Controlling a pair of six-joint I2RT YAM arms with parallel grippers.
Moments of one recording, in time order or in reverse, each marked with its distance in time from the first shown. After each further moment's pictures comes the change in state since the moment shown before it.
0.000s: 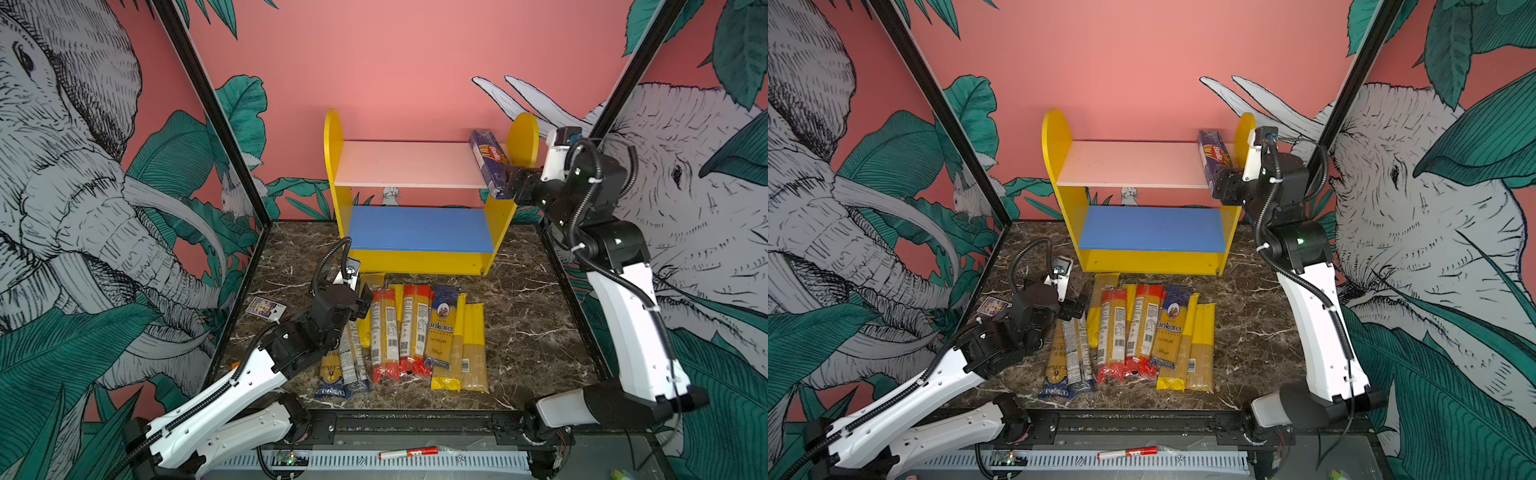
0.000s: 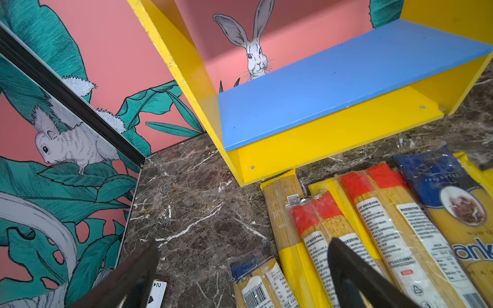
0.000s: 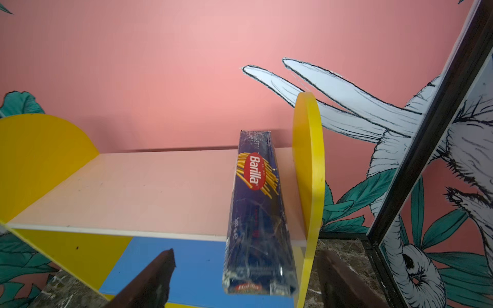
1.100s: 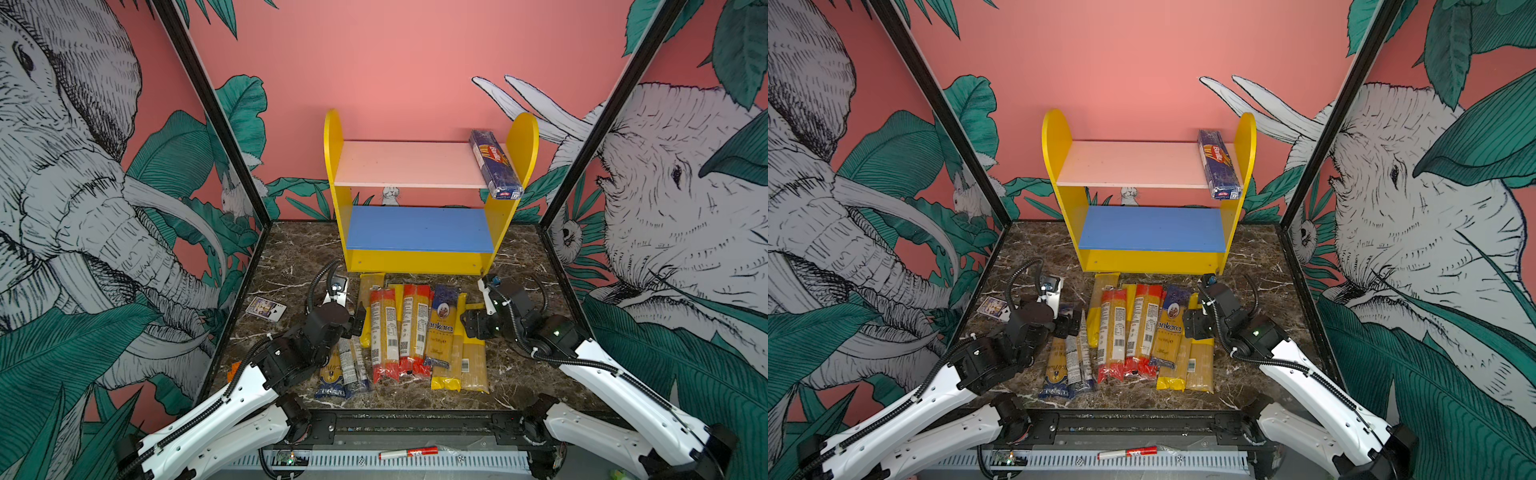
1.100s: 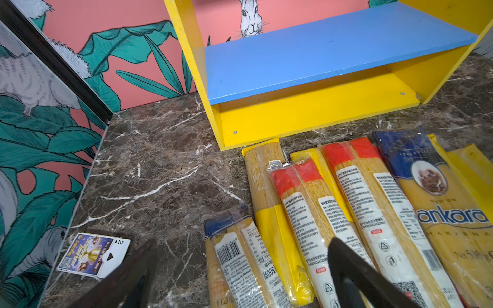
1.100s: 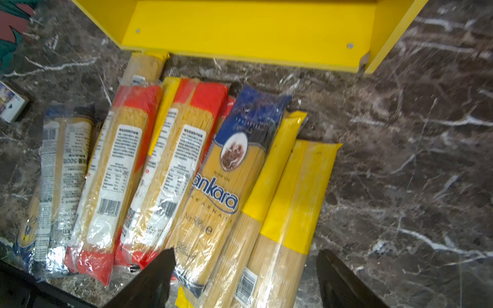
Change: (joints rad) left arm 0.000 -0.111 -0.159 -0.070 0.090 -0.223; right arm 0.367 -0.435 -1.079 -0.120 -0.002 0.334
